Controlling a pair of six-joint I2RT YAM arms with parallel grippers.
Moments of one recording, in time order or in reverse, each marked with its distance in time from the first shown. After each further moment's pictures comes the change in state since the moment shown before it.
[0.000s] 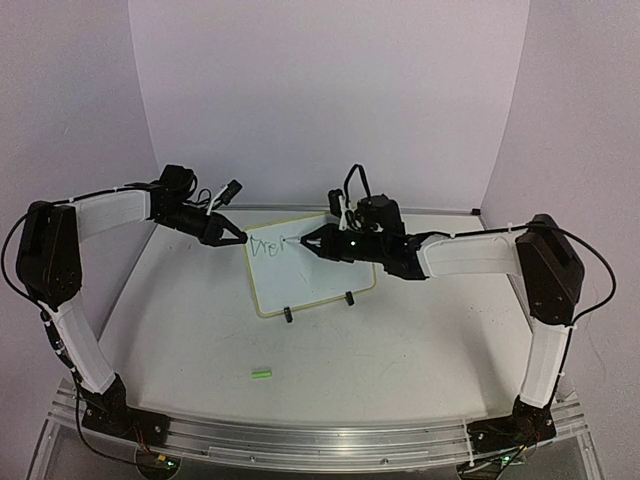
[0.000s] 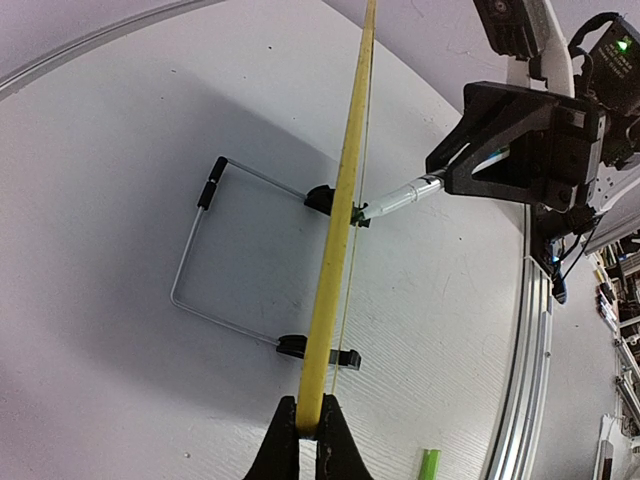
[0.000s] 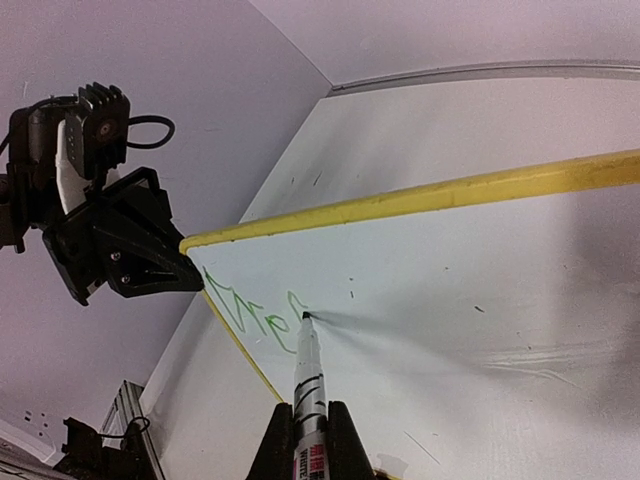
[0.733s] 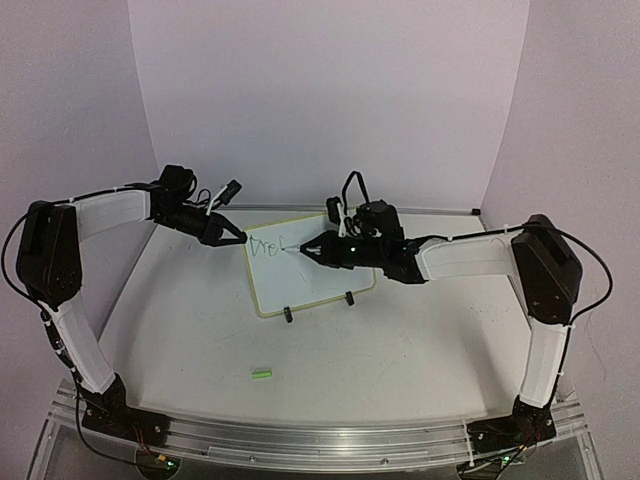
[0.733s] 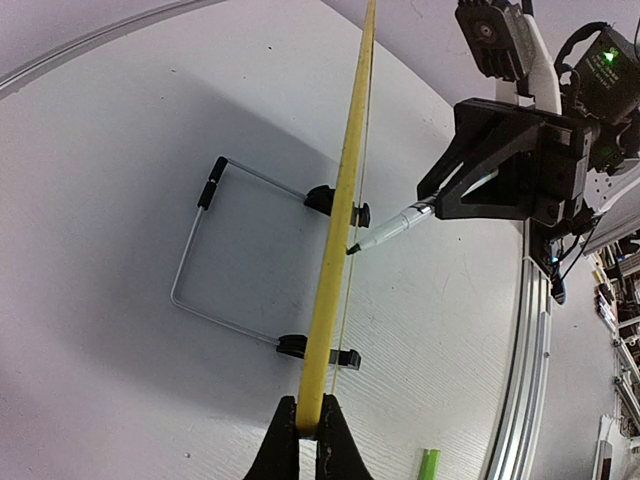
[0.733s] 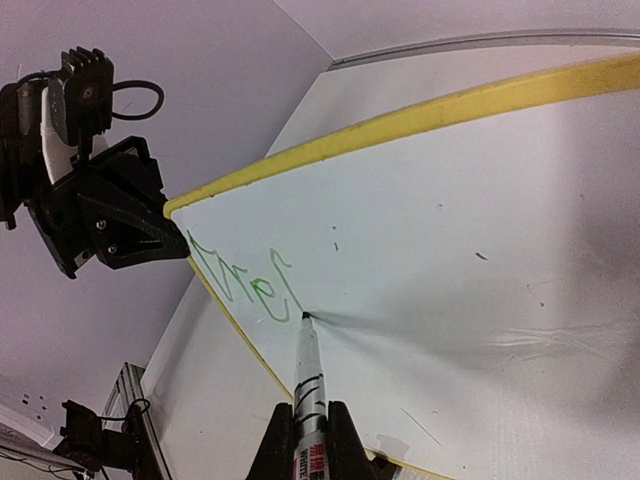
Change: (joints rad) left arm 0.003 0.002 0.000 0.000 0.003 0.000; right arm 0.000 0.013 -0.023 0.003 -0.040 0.007
